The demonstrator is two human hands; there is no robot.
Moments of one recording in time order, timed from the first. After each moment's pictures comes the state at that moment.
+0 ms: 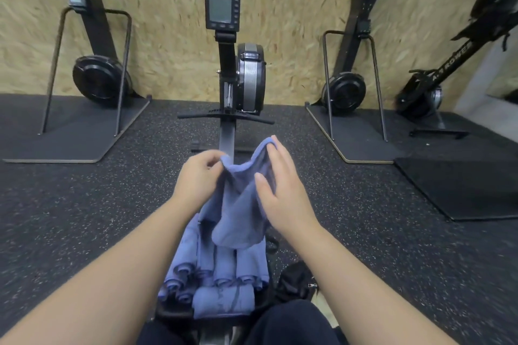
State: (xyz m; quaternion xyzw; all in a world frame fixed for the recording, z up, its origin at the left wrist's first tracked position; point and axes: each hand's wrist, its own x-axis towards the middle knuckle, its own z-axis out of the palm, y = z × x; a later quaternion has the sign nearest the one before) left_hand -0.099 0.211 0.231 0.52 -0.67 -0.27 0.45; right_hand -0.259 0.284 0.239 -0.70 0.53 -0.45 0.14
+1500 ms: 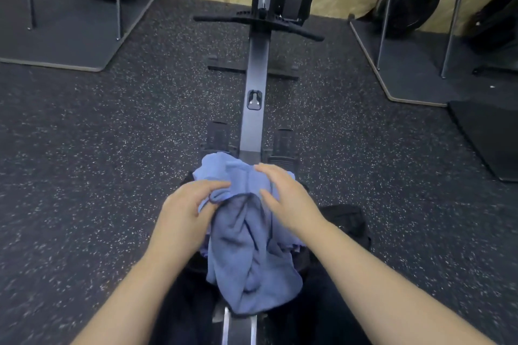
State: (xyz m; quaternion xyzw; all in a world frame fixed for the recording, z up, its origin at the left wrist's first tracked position) left_hand -0.011 0.210 0.064 0.57 -0.69 -0.26 0.36; right_hand -0.219 0.181 0.056 -0.73 0.57 -0.22 0.29
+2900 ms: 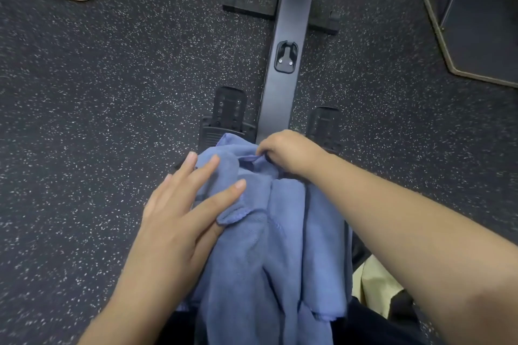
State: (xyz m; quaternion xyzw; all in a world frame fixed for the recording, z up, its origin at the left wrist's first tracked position) left_hand -0.002 0.142 -0.026 0.55 -0.76 -0.16 0.30; right_hand -0.204 -0.032 -0.076 -0.86 0.47 0.07 0.18
